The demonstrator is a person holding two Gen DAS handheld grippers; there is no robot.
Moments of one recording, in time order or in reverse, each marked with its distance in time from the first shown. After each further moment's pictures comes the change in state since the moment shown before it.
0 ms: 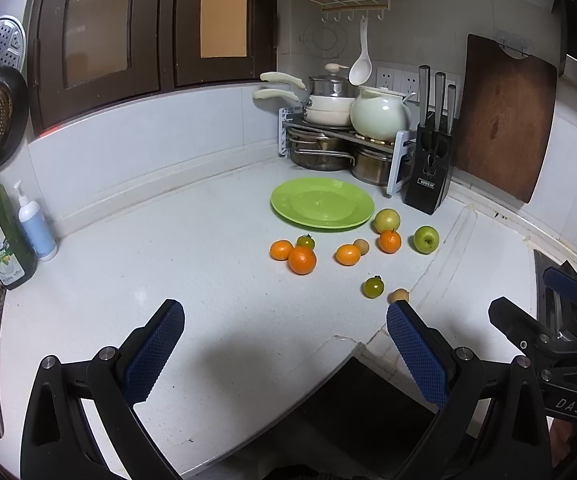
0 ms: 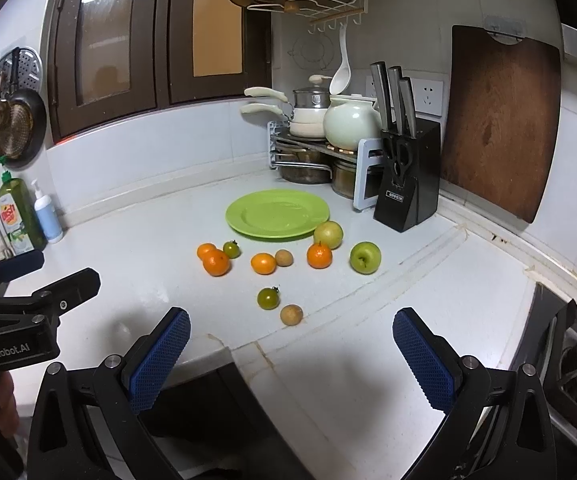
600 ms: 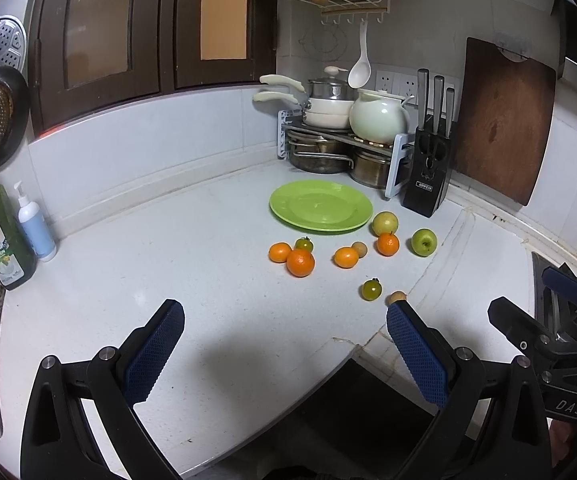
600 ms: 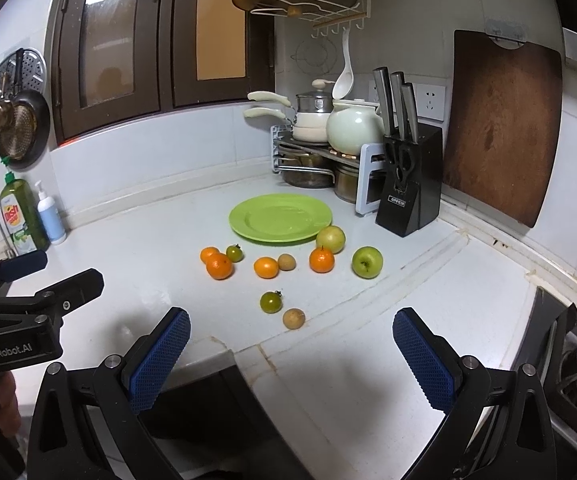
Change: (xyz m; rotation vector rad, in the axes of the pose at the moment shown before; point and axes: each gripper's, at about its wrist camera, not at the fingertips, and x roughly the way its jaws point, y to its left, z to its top) left arm -0.003 0.001 0.005 -0.002 -0.001 -0.007; right arm -0.003 0.001 -0.001 -0.005 -0.015 0.003
